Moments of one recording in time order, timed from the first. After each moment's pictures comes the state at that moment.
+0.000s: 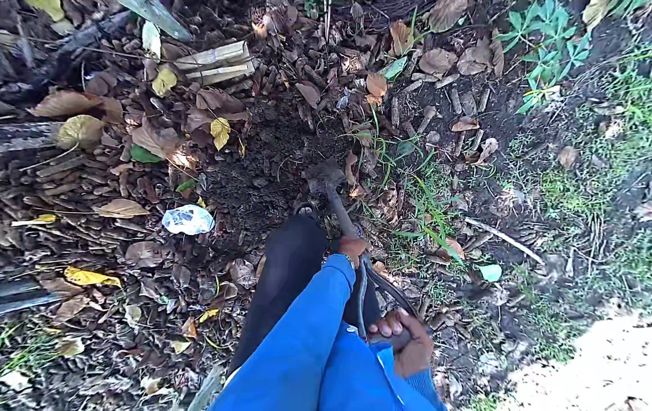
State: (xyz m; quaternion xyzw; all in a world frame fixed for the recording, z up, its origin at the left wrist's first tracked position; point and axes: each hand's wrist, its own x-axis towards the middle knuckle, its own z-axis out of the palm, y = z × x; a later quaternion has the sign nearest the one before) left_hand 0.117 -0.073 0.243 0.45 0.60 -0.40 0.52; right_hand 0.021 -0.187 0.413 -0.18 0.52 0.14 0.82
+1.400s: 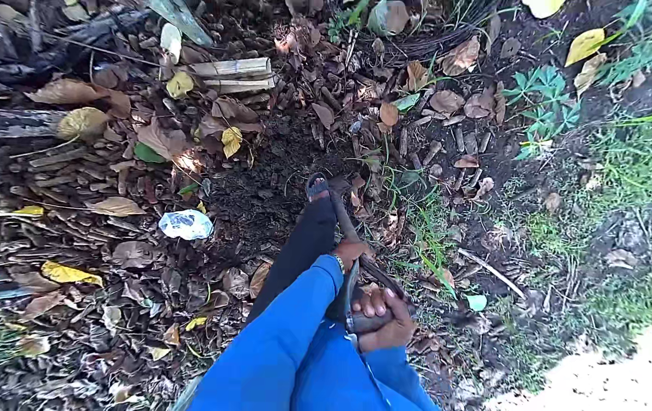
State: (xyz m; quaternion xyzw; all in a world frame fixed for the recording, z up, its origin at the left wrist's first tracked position) left_hand 0.193 0.019 0.287 0.43 0.53 -0.49 0.54; right_hand 0.114 -0.073 0.405 -0.22 0.43 0.12 0.87
